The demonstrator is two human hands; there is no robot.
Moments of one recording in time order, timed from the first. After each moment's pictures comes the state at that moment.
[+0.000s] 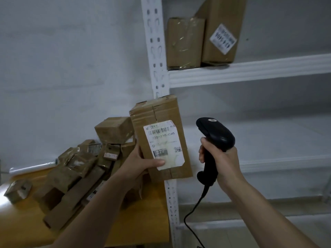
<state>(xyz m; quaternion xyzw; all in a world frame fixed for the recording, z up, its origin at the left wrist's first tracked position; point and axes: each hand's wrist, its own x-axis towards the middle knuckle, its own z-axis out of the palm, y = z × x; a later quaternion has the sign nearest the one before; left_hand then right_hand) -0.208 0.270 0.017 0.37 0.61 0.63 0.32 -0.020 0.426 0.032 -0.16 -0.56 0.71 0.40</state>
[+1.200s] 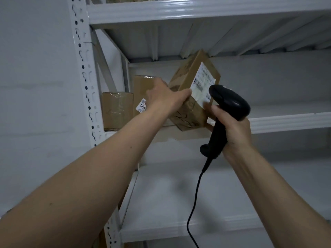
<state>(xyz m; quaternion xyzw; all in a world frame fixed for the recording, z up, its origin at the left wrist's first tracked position) -0.022 0.508 0.300 0.37 0.76 0.53 -0.12 0.088 0.604 0.213 -0.03 -0.50 0.66 0.55</state>
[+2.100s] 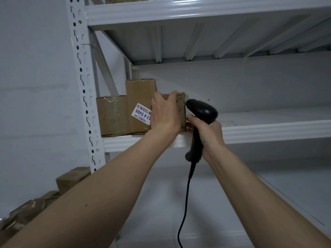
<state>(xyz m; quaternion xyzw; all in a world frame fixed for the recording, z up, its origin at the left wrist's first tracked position) -0.054 0.548 0.268 0.39 0.79 0.35 -0.33 0.016 0.621 0.221 -0.13 -0.53 0.67 0.50</state>
